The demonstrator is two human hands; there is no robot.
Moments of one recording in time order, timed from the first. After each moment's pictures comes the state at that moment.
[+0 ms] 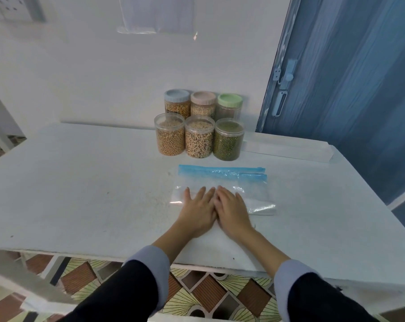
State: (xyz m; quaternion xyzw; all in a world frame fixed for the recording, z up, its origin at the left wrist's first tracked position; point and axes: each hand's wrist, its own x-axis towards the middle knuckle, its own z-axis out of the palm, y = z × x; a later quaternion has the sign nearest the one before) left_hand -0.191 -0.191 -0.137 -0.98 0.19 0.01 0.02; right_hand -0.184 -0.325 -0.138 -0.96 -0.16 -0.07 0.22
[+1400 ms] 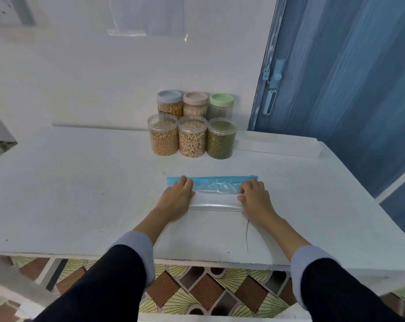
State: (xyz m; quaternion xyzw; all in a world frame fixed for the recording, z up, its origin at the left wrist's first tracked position) left_hand -0.175 -0.151 -0.122 -0.98 0.16 -0.10 -0.11; right_hand -0.167 -0.393 -0.126 -0.98 -0.10 -0.08 0.15
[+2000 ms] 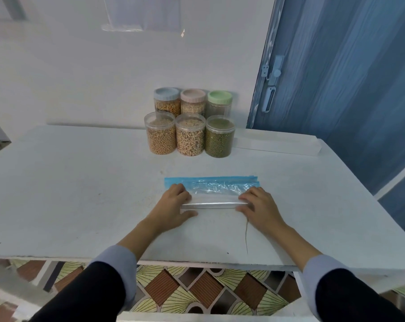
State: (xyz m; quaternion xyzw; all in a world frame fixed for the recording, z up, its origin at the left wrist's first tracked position) left_hand -0.181 -0.132 -0.151 -0.92 0.26 -0.17 -0.25; right_hand -0.181 -0.416 -0.143 -0.94 -0.18 -0.15 0.25
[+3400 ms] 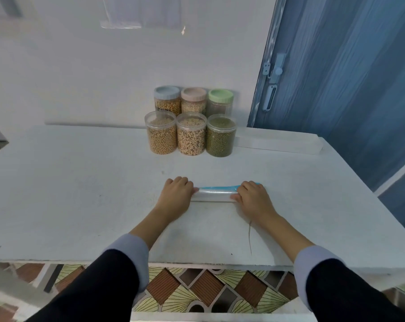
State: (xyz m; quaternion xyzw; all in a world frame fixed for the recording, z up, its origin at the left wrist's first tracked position) left_hand -0.163 -0.147 -0.127 -0.95 0.21 -0.23 -0.03; right_hand -0.161 -0.387 -0.129 -0.96 -0.20 -0.19 0.08
